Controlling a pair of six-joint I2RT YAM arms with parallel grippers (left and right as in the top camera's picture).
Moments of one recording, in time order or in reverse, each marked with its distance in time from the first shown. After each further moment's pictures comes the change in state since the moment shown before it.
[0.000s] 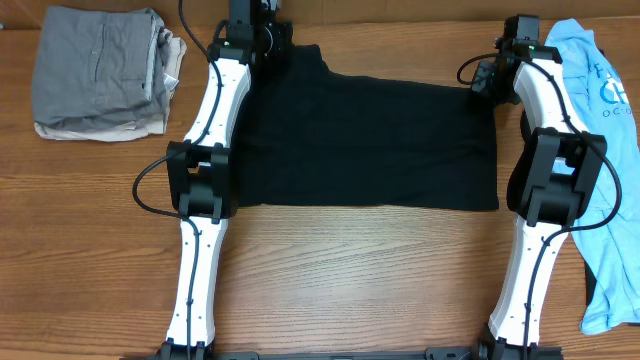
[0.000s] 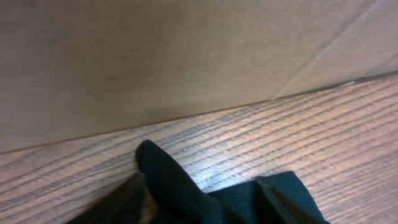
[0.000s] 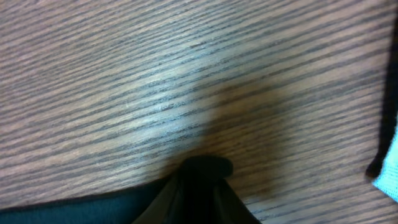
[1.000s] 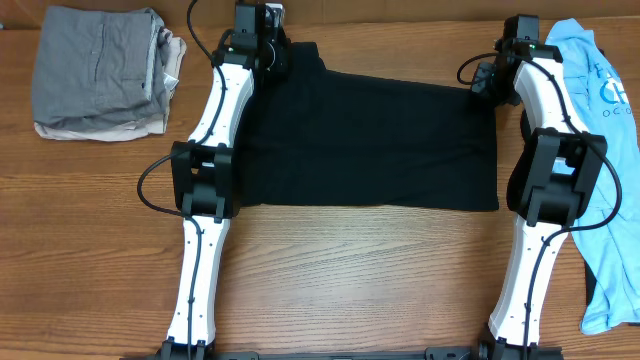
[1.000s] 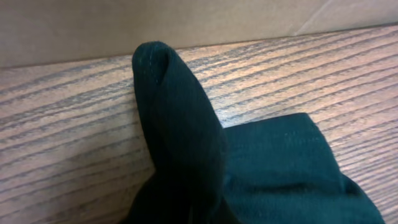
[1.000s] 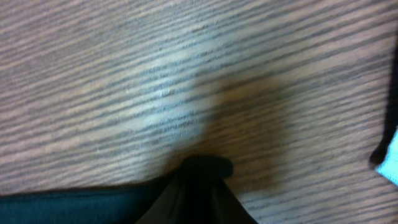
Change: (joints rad) left arm 0.000 0.047 0.020 -0.117 0.006 -0.024; right arm 0.000 0.001 0.011 -0.047 -0.010 -0.004
